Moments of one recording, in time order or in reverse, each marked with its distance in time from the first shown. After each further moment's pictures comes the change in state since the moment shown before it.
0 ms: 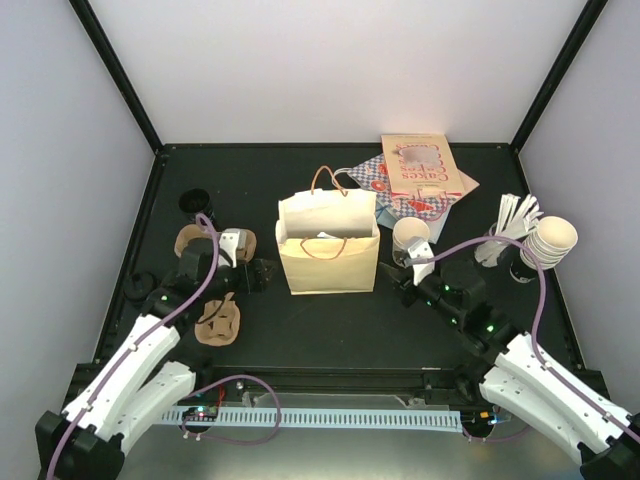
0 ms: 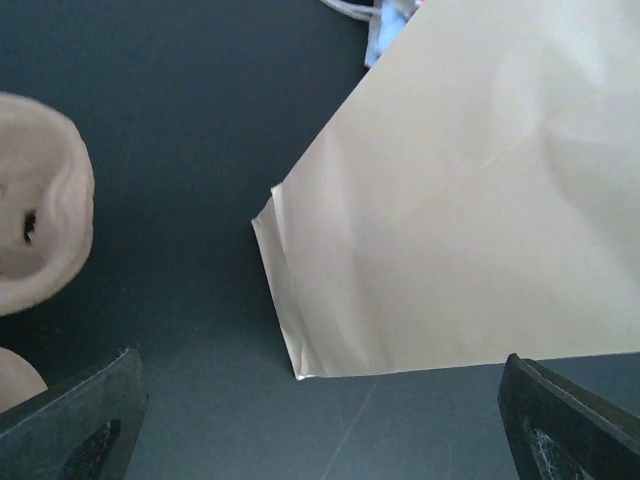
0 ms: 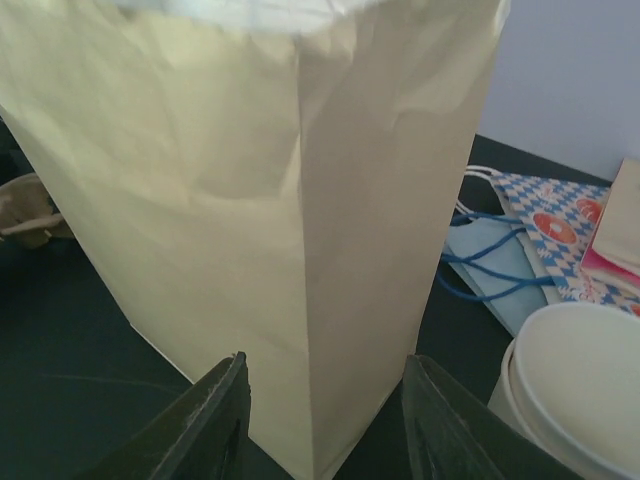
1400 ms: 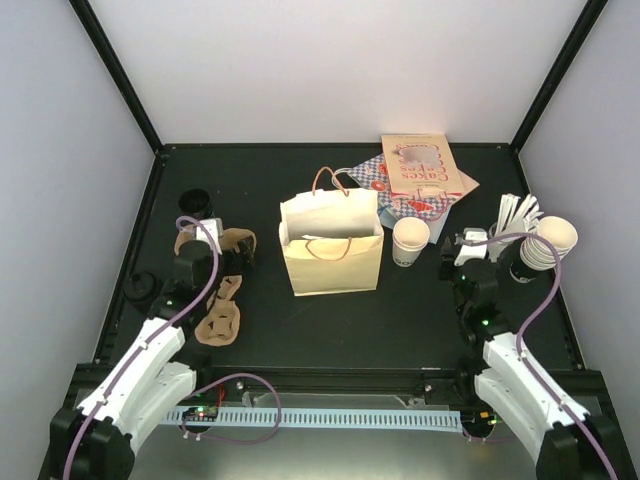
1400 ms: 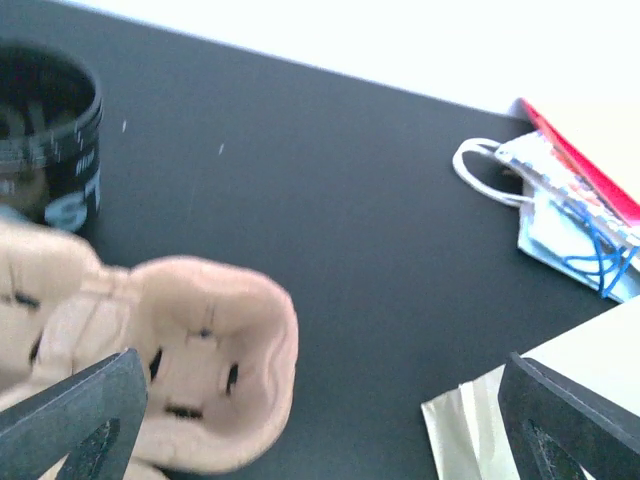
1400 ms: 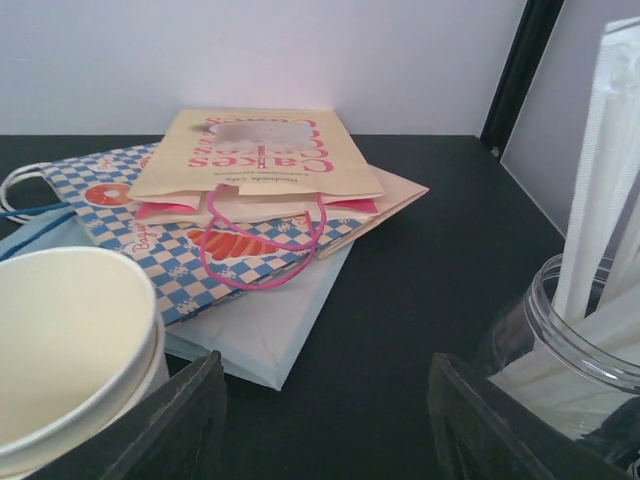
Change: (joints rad) left arm 0.096 0.050 -0.137 0.332 -0.302 -0.005; right arm -0.407 0.067 -0.225 0.315 0.388 0.069
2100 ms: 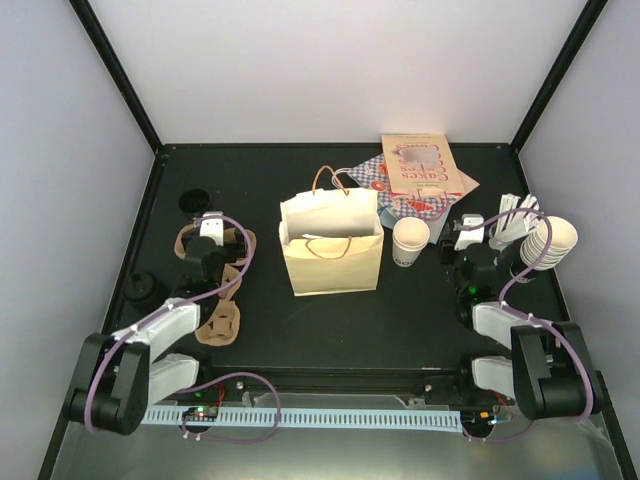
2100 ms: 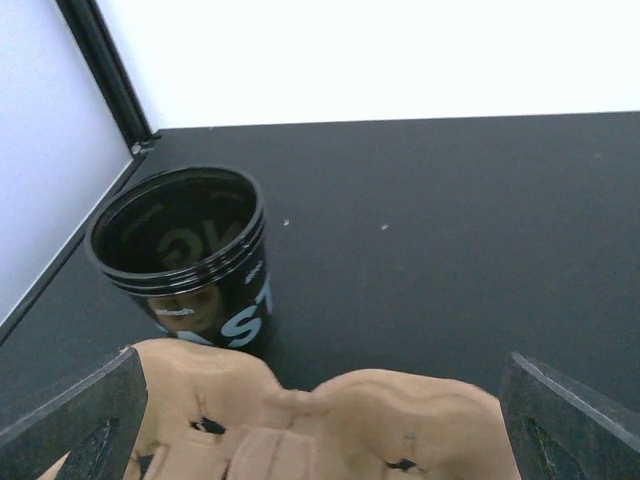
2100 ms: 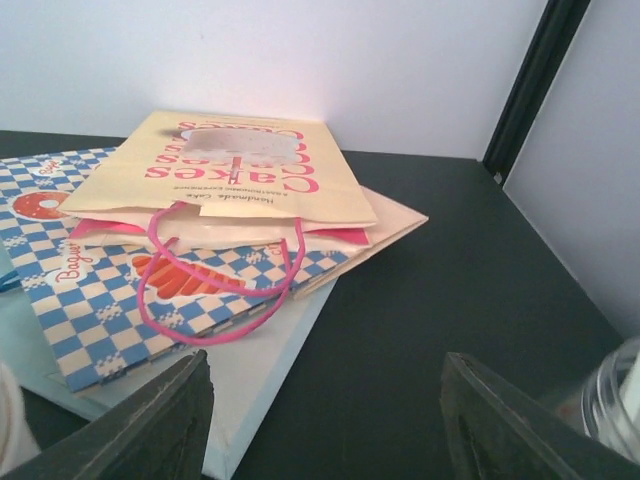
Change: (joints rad) left arm 0.053 0.312 -0.139 0.641 -0.251 0.377; right arm -0.172 0.522 -0.005 0.573 -0.143 -0.108
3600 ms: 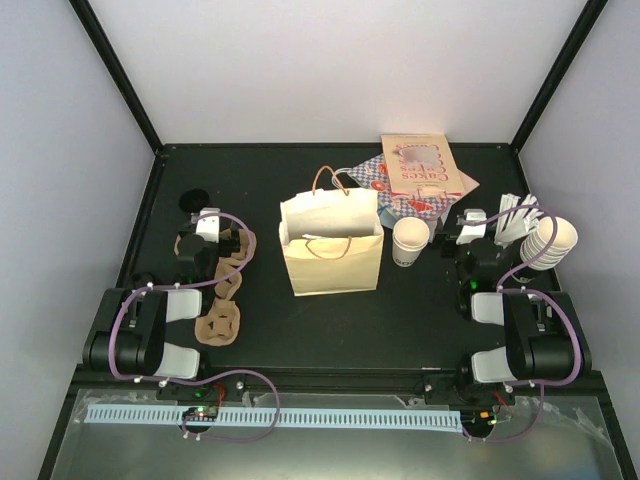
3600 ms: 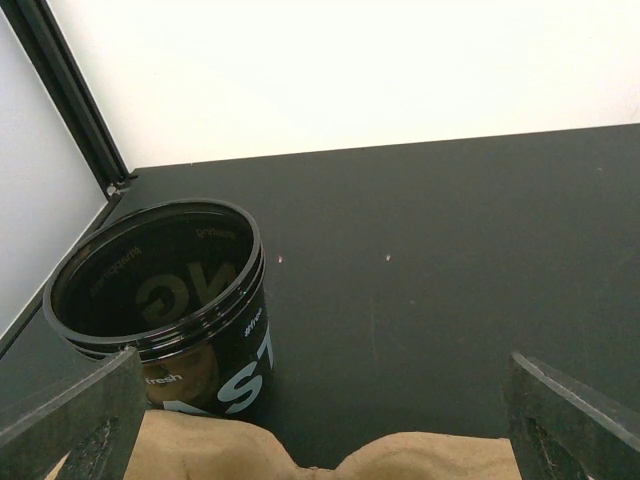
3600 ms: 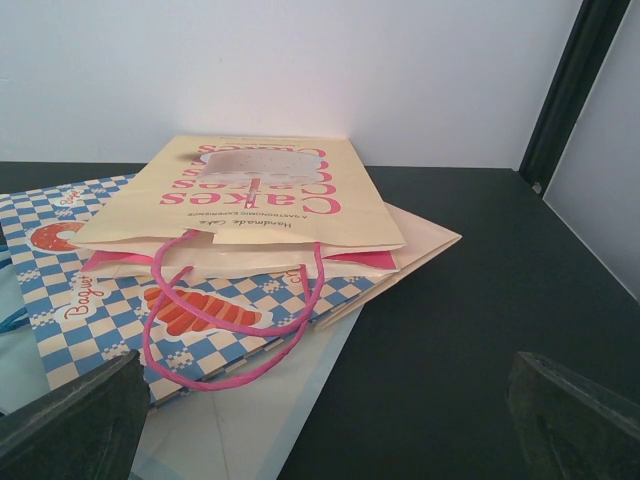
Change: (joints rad) left arm 0.170 0.323 -0.018 0.425 0.223 0.107; right arm -0.073 0.208 0.046 0.205 -0.137 0.038
